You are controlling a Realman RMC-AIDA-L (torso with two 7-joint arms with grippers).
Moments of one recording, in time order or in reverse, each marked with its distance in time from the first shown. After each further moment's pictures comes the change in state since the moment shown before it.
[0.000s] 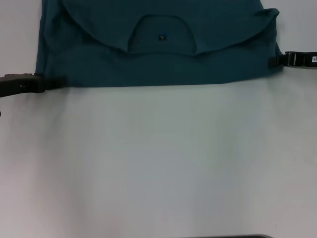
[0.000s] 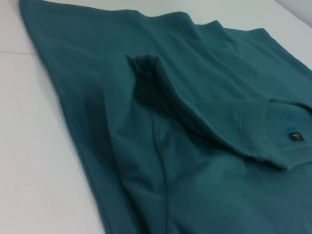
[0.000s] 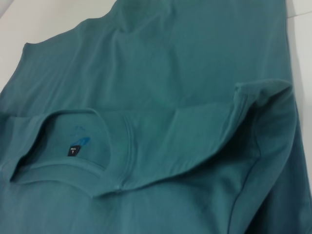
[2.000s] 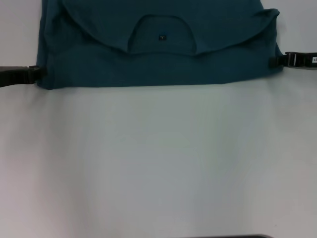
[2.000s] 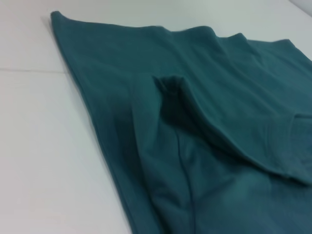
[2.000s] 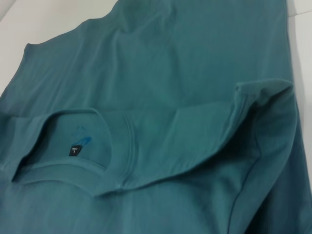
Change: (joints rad) left arm 0.020 -0.032 -0.002 -0.125 0.057 -0.020 -0.088; right arm -0.004 0.000 0.000 0.000 0.005 -0.004 0.000
